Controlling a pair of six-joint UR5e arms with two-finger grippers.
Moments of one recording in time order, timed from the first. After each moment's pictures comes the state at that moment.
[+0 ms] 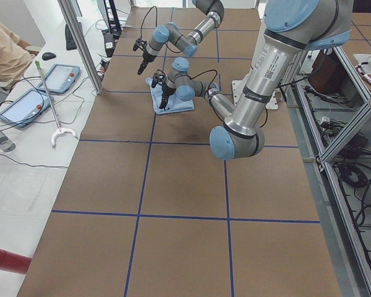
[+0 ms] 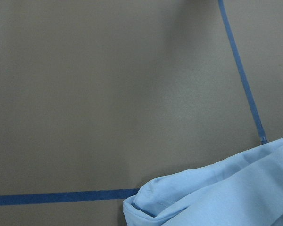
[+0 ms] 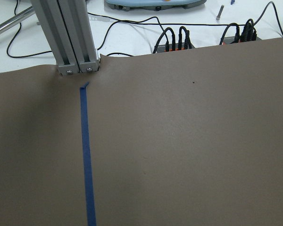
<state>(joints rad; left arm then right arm) -0.62 -2.11 -1.60 -2.00 -1.66 -1.15 0.69 -0.58 1.17 -1.36 1.50 1.27</state>
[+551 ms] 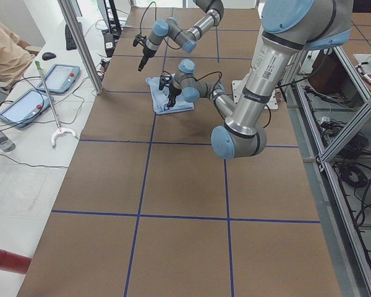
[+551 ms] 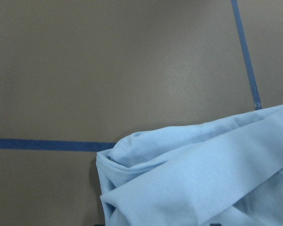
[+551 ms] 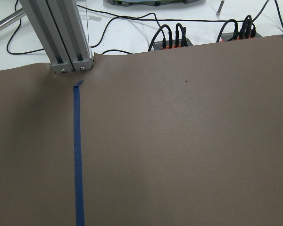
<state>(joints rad) -0.55 -2.11 -1.60 -2.04 -1.66 -1.29 0.70 -0.62 1.23 -1.36 1.53 1.25</state>
